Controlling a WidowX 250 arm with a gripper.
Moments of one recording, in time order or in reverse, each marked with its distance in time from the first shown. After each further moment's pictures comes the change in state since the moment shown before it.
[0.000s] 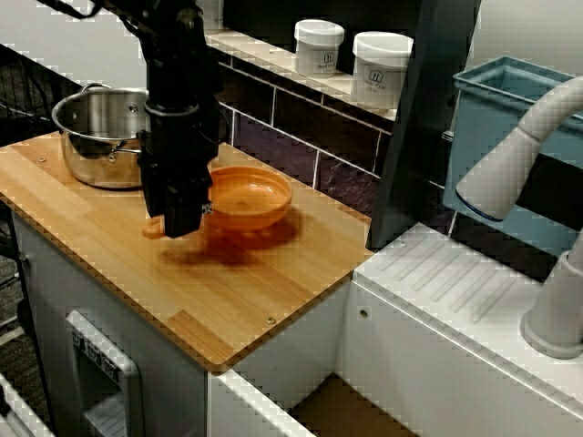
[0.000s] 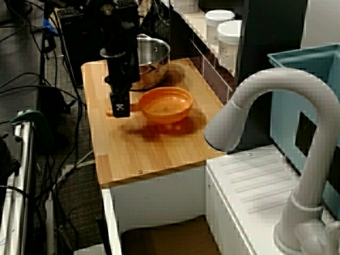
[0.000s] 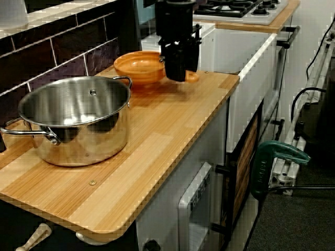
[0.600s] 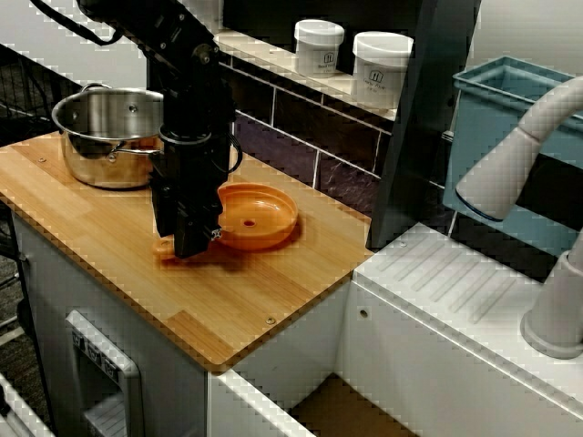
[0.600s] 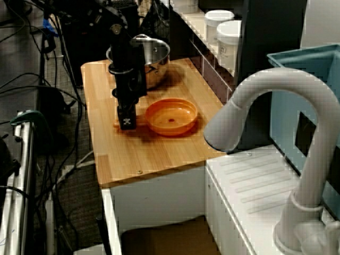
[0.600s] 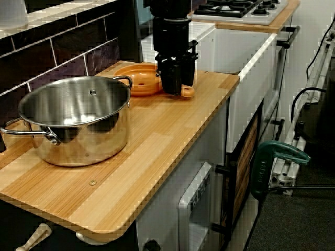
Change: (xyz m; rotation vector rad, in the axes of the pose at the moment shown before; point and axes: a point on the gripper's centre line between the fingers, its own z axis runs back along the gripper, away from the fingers) arm 0.008 -0.002 -0.027 0.034 0.016 -0.016
